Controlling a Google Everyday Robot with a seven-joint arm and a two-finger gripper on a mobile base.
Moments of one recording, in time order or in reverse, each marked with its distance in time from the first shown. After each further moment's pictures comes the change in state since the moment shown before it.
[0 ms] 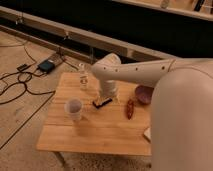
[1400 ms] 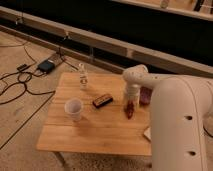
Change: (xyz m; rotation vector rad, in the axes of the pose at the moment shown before) arm -0.052 -0.104 0.107 -0.030 0.089 0.175
